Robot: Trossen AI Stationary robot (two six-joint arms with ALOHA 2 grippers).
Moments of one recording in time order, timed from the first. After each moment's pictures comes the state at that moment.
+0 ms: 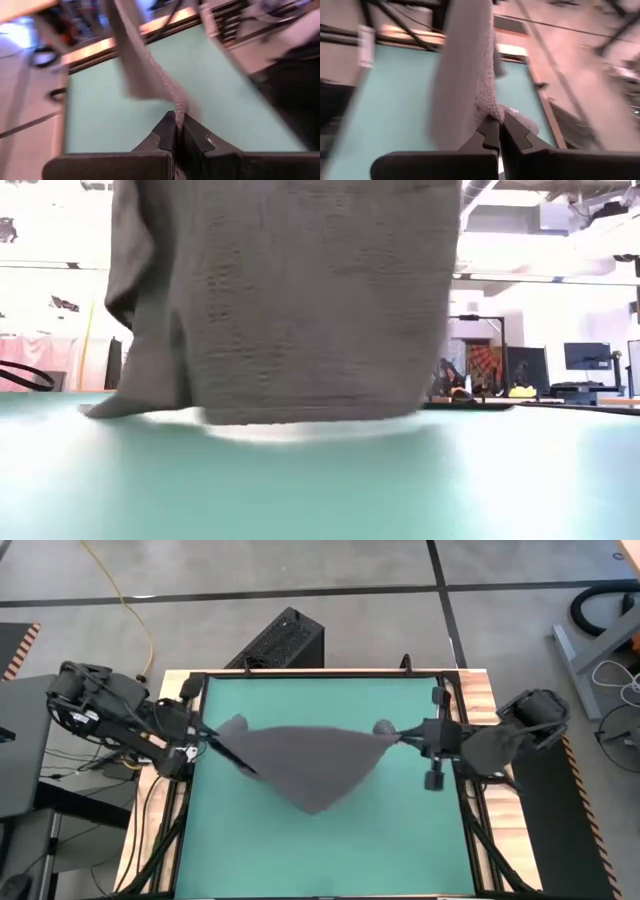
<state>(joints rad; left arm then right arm) -0.33 1.15 1.93 -1.30 -0.15 0.14 0.60 1.48 2.21 -1.38 0.73 0.21</state>
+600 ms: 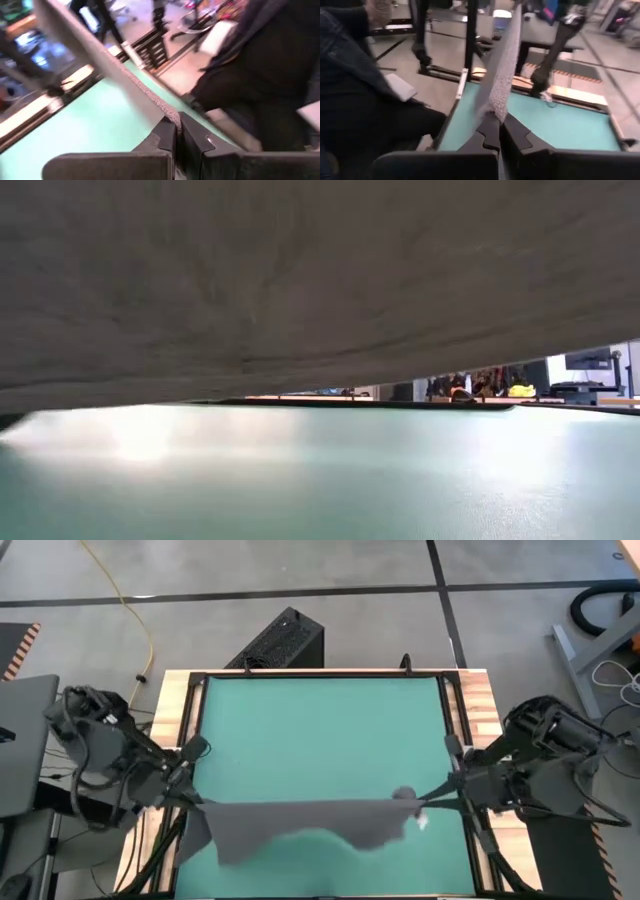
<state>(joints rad) -0.74 1.36 2.13 -1.27 -0.18 0.16 0.89 1.49 2.23 -1.15 0.69 0.18</state>
